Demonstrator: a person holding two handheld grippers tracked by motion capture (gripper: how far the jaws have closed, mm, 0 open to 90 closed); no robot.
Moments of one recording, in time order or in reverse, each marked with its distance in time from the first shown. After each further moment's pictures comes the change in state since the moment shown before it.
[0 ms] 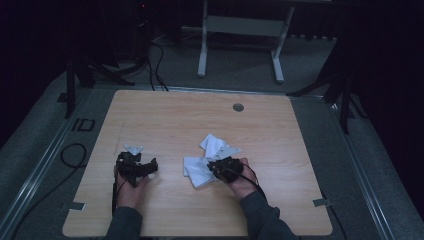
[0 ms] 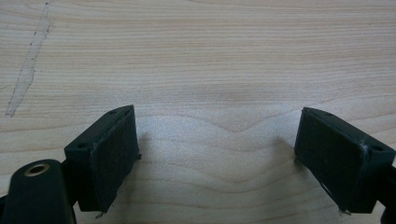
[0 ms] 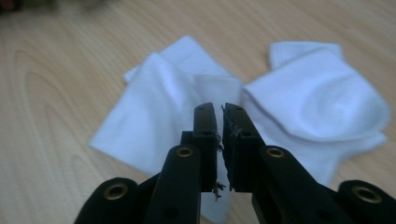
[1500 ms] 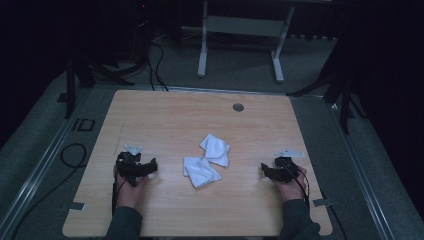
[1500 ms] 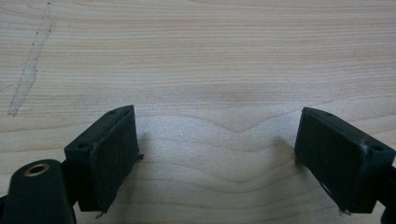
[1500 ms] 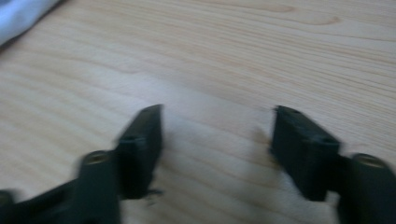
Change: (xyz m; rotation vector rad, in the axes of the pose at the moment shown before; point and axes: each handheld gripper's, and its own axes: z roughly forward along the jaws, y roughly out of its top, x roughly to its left) left arm 0.001 0.000 0.000 -0.001 0.002 0.000; right arm -0.114 -0.124 -0.060 0.024 -0.340 0.432
